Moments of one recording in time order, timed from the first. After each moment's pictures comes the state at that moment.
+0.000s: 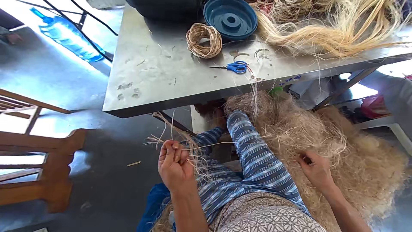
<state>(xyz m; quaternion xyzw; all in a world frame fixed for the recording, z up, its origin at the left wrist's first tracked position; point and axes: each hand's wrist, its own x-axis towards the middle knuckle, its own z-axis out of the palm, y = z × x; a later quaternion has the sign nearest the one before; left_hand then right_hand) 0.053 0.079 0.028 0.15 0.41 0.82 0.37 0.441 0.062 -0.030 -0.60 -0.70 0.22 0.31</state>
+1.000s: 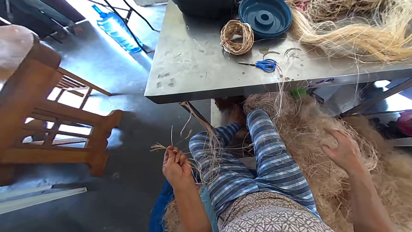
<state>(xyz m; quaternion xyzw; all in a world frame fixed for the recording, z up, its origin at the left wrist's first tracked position) -0.019 0.039 -0.015 0.03 0.47 0.84 0.26 0.458 0.148 -0.004 -0.61 -0.75 0.17 0.18</state>
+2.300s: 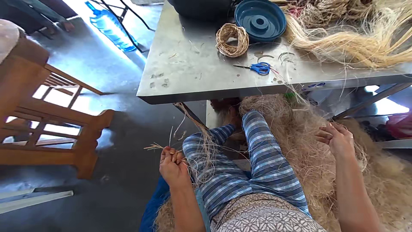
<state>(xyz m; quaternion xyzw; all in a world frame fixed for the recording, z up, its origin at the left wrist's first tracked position) -0.010 0.049 -0.020 0.02 0.48 0.84 0.26 0.452 0.193 -0.010 -0.69 -0.31 0.47 0.46</state>
